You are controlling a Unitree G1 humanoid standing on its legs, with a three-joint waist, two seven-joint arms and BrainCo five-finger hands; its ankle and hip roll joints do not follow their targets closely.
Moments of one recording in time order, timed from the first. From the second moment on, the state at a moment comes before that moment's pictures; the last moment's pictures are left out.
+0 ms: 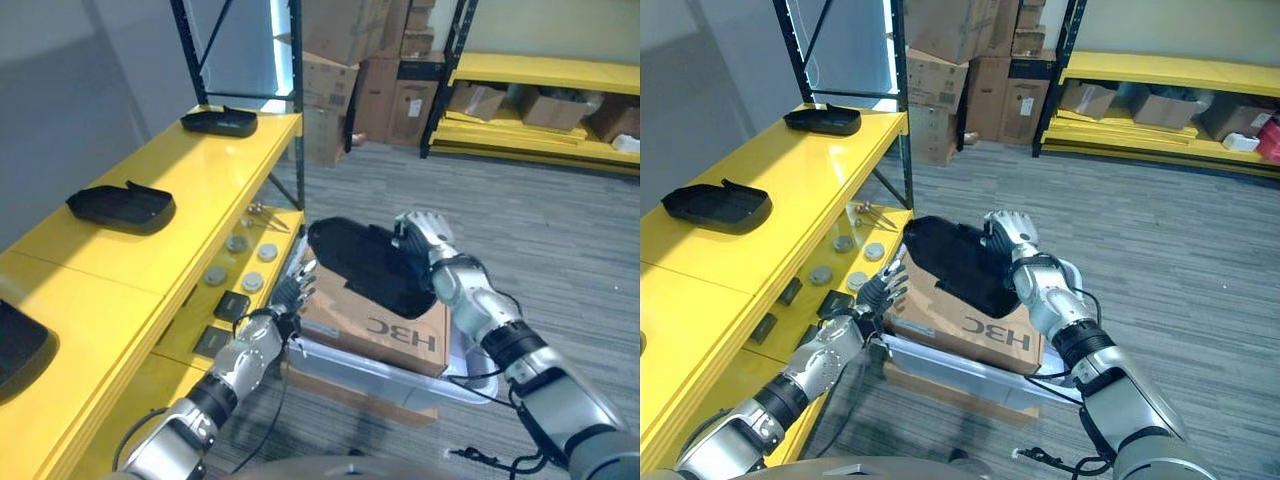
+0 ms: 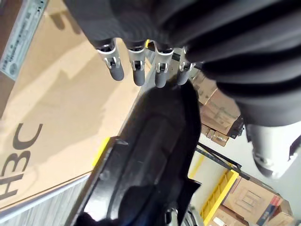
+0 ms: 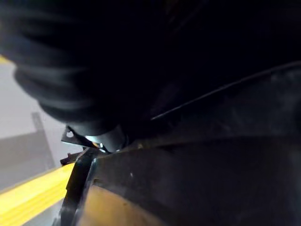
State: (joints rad) left arm -0.32 0.14 -0.55 0.47 -0.88 0.01 0.12; right arm -0.55 -0.59 0.46 0.49 -0.63 0.08 -0.28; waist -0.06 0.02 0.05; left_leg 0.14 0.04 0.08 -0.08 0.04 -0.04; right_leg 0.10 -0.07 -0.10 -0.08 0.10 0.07
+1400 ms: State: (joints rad) left arm -0.31 -0.02 -0.37 0.56 -0.96 -0.08 0.26; right arm -0.36 -0.39 0.51 0.18 -0.26 0.04 -0.27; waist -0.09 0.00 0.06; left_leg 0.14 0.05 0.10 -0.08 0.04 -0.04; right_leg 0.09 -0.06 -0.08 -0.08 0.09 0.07
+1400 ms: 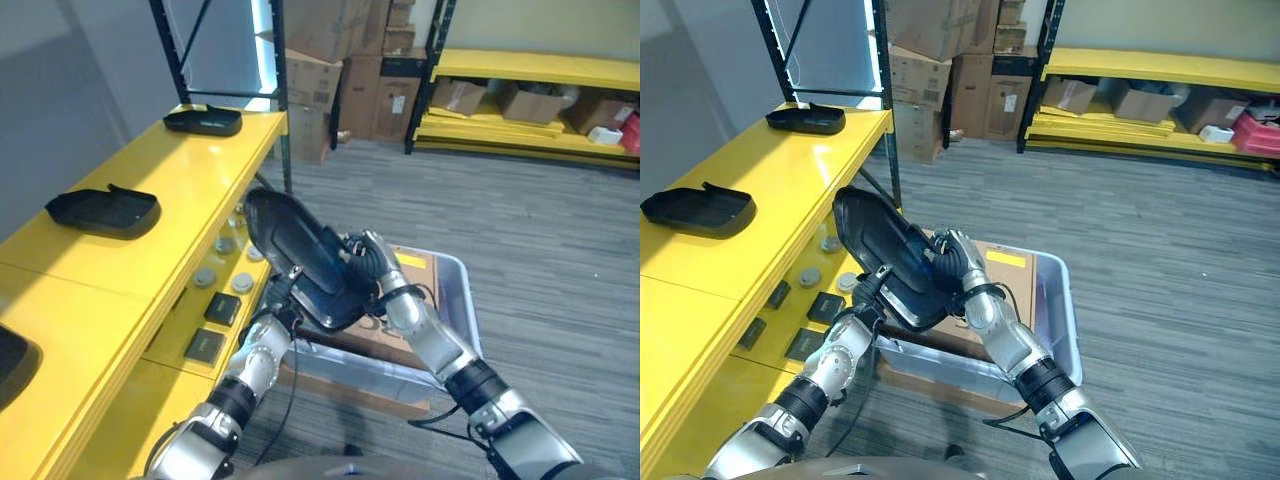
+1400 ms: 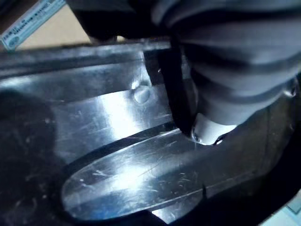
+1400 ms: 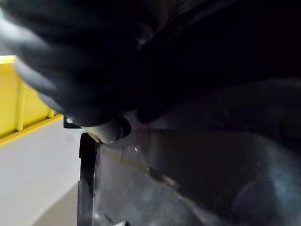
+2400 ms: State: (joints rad) left arm -0.21 0.27 -0.24 0.19 -0.21 -0.16 0.32; right arm 0.17 -0.30 0.03 0.69 0.37 -0.24 -0.23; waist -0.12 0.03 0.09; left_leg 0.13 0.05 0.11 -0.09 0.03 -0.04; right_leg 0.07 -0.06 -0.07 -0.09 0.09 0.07
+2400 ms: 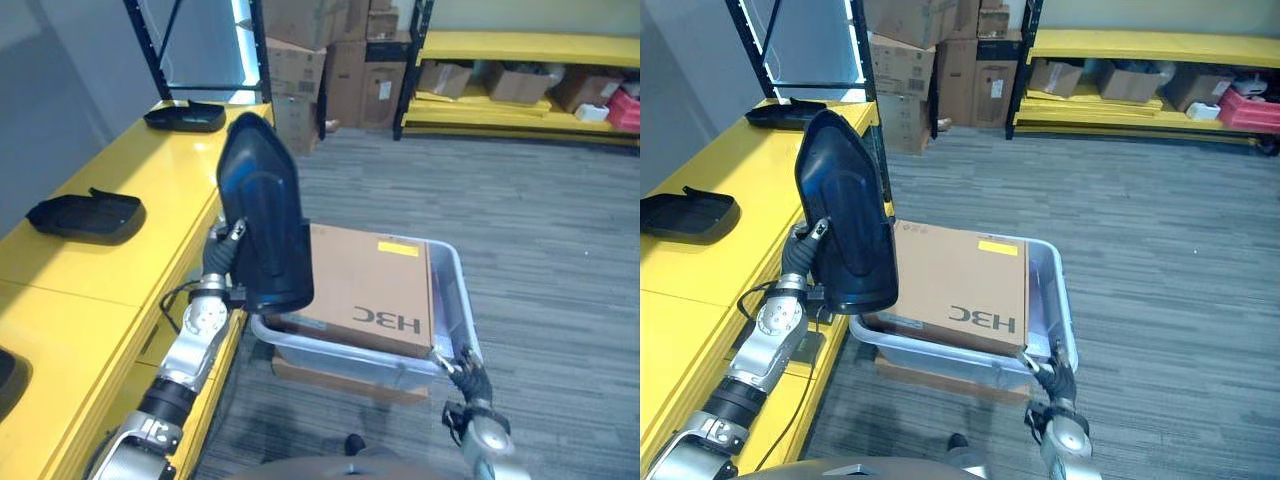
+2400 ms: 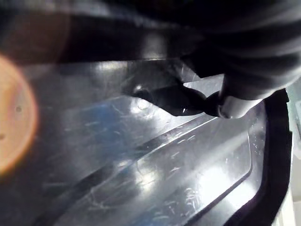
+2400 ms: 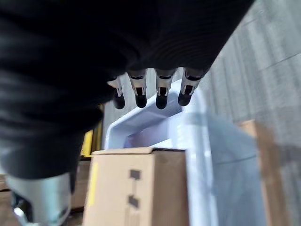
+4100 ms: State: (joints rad) left arm -0.14 0.43 -0.24 -0.23 -0.09 -0.28 0.23; right arm -0.06 -0.21 0.23 1.28 0.03 -0.06 -0.15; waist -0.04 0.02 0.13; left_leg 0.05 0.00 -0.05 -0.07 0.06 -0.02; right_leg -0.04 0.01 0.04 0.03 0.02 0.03
